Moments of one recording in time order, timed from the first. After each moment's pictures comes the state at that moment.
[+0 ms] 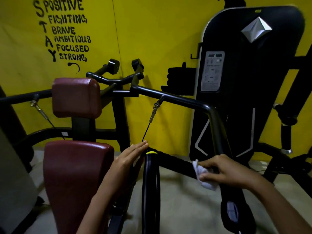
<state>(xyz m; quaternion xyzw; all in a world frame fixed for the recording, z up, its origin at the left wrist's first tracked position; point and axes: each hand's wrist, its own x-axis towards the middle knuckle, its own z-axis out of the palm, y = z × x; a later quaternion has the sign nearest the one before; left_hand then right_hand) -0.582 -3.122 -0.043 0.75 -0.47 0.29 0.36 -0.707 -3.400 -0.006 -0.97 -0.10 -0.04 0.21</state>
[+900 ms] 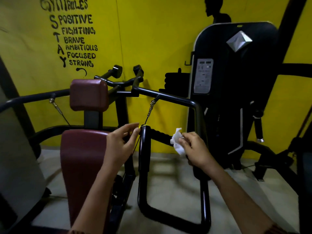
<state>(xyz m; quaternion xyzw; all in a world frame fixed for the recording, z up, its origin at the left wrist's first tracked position) -0.715 -3.105 0.020 0.73 -0.31 0.25 0.56 -0.779 -3.316 0.003 -0.89 0.02 -0.28 0.36</state>
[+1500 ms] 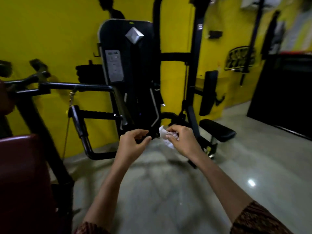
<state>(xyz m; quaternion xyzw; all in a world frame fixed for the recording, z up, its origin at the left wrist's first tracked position) -0.925 -3.154 -0.019 0.73 -0.47 0.01 0.50 -1.067 -3.260 -0.008 -0.86 0.26 -0.37 0.23</state>
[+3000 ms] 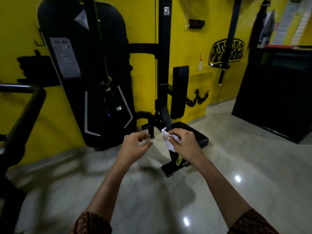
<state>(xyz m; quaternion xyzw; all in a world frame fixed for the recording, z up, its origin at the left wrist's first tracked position) -1.076 -3.506 -0.056 0.74 -0.51 -0.04 0.43 -1.229 -3.605 -0.054 -0.86 0.29 -0.36 0.21</state>
